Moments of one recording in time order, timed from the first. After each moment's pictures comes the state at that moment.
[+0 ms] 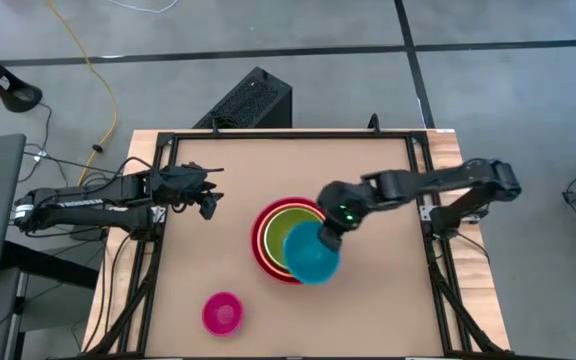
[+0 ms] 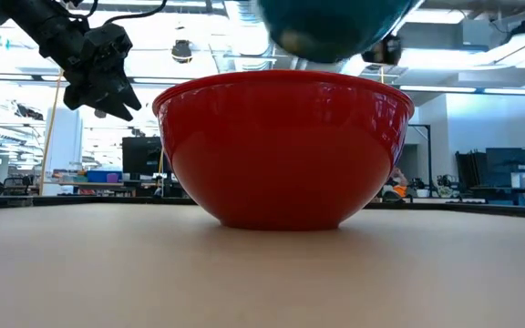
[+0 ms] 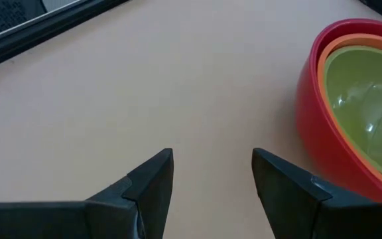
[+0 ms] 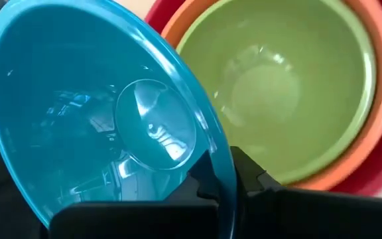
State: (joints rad) left arm 0.20 0.71 0.59 -0.50 -0.24 -0.47; right arm 0.10 1.44 1.30 -0.73 -0.17 0.72
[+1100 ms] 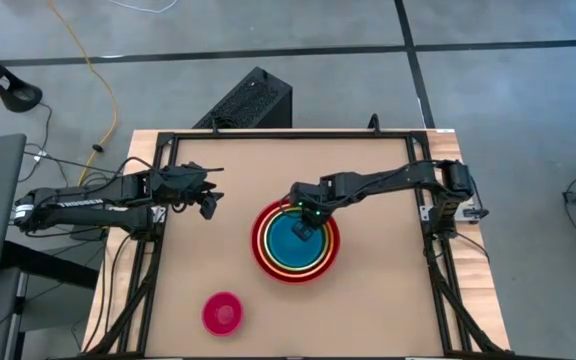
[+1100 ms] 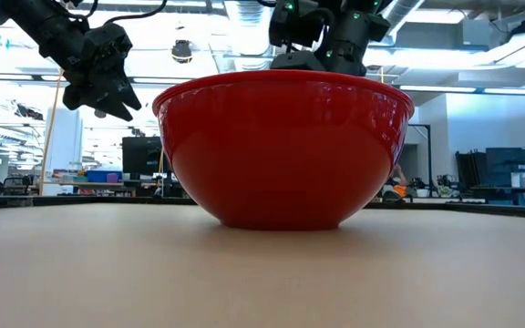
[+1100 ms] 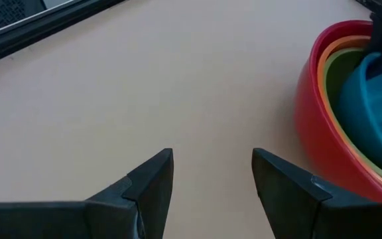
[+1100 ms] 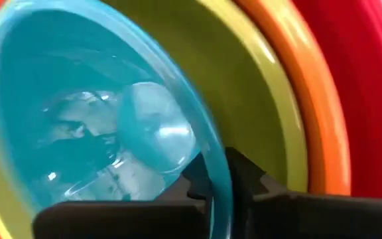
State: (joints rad) left arm 0.20 0.71 0.59 -0.50 -0.23 -0.48; right arm -0.04 1.79 1.35 -0.72 -0.11 0.68
